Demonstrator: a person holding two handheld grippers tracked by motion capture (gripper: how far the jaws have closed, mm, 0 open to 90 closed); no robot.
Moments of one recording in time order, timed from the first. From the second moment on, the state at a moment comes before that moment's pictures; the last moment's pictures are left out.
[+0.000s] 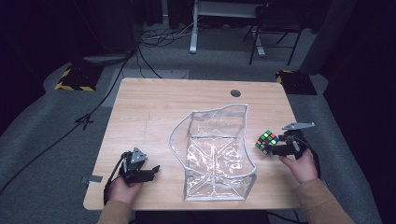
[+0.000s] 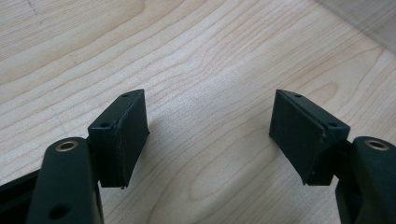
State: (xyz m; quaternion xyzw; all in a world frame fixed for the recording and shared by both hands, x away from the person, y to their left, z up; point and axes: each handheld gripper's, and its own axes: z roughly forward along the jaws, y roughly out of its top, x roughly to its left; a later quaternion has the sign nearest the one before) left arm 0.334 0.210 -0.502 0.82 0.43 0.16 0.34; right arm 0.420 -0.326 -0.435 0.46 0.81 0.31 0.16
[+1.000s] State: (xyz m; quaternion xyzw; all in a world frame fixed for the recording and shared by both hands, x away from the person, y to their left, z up) left arm 0.334 0.210 -0.502 0.82 0.43 0.16 0.34; right arm 0.465 -0.305 -0.435 0.44 0.87 0.20 0.10
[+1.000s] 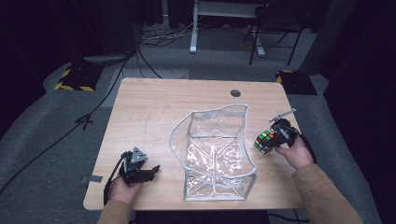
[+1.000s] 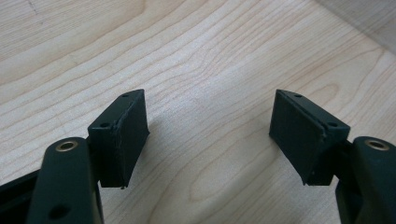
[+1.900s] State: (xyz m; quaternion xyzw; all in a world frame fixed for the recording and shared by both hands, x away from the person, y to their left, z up) left arm 0.341 0.212 -0.502 0.82 0.43 0.17 0.34; right arm 0.441 -0.314 -0.362 0.41 0.86 0.26 0.12
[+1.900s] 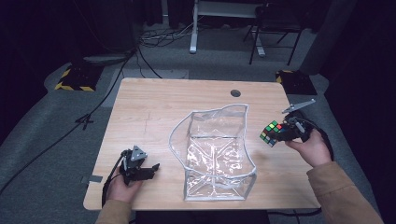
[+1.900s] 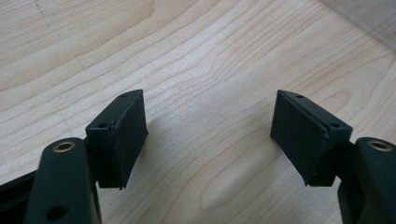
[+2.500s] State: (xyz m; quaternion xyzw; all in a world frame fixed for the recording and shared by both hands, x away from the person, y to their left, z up) left arm 0.341 0.212 -0.502 0.82 0.43 0.17 0.34; right arm 0.426 -0.315 -0.321 0.41 0.85 0.30 0.13
